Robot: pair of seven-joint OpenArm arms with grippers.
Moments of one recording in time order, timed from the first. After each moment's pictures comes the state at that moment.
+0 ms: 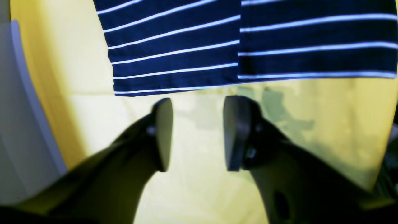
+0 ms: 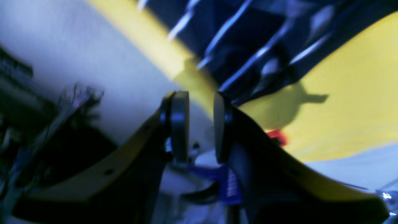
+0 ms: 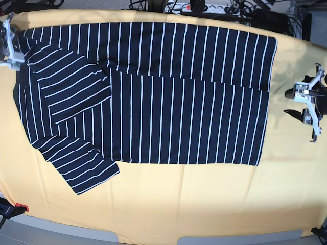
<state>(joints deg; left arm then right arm) -30.2 -89.2 52.2 107.4 -3.2 -44.1 -7.0 -43.0 70.0 16.0 105.0 62.9 41.0 -82.3</state>
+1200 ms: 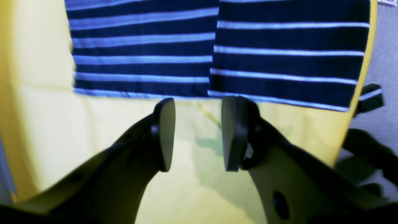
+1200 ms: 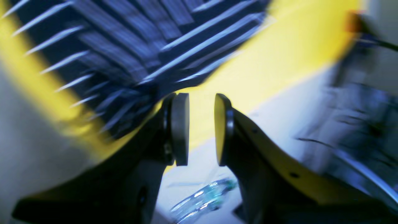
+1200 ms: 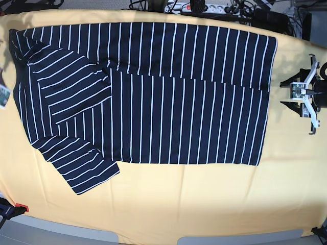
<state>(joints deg) -27.6 -89.3 52.2 107.4 -21.0 -43.9 4.1 -48.7 69.6 55.6 132.7 50.1 38.5 -70.3</state>
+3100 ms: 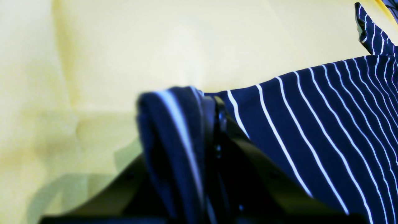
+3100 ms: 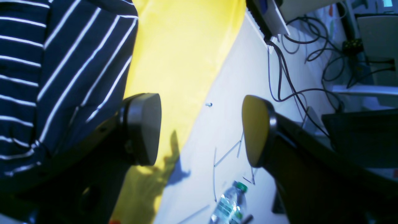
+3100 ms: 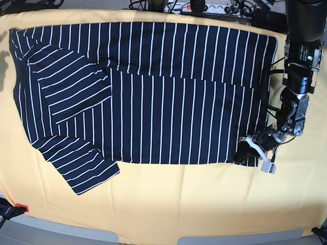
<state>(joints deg) -32.5 -29.5 24.9 34.5 -46.6 -39.1 10.3 -44.9 65.3 55.3 108.2 38.8 29.3 -44.3</state>
